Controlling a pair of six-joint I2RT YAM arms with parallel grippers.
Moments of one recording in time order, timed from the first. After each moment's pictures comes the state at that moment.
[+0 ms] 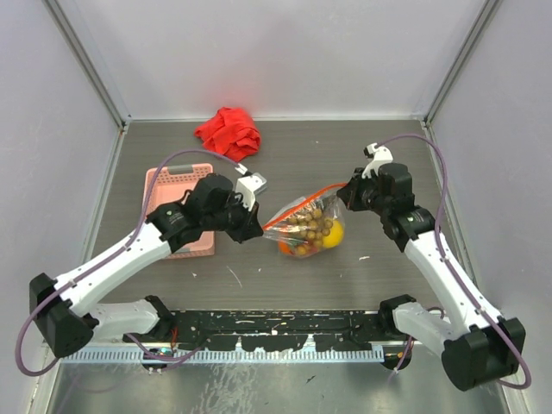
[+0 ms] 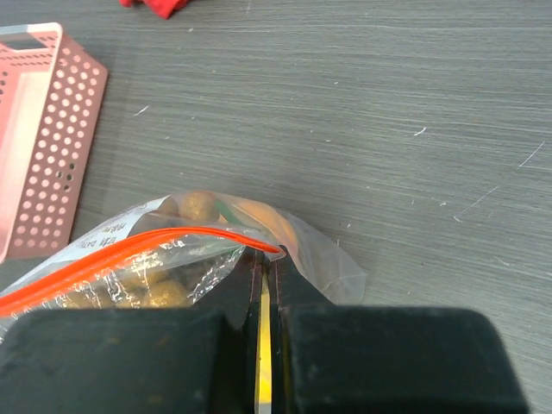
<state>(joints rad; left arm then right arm) -0.79 1.14 1.06 -0.56 0.24 -0.13 0.26 0.96 0.85 -0.34 -0.17 0.30</state>
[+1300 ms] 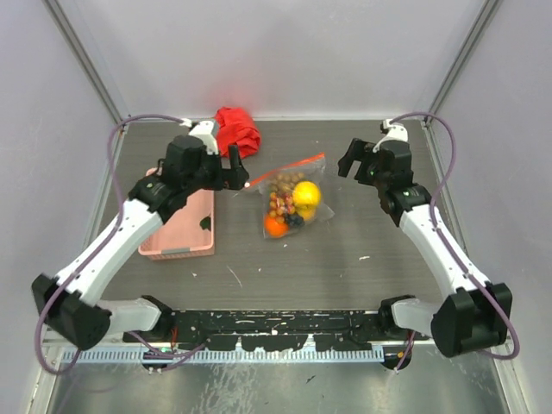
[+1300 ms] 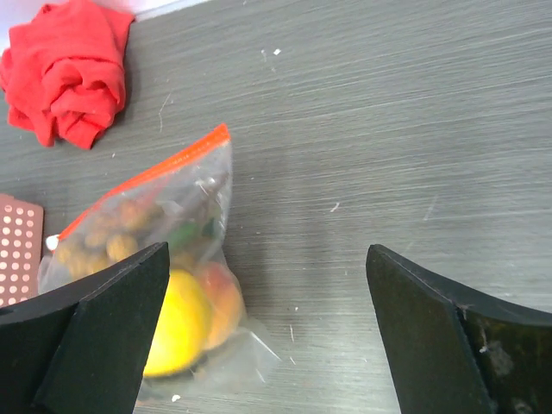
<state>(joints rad) -0.52 1.31 1.25 -0.48 -0.01 -0.38 0.19 1.23 1.00 -0.21 0.03 0.38</state>
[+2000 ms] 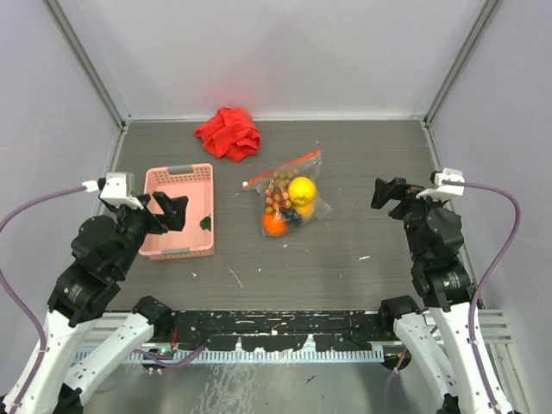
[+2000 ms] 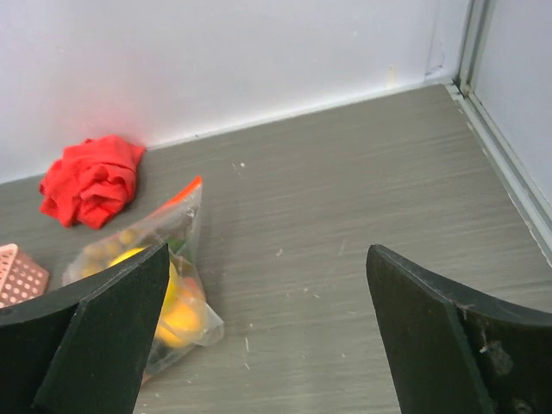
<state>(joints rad) -0.51 0.56 1.01 -0.59 -0.28 -0.28 0.19 0.53 0.80 -0.30 0.23 0.28</state>
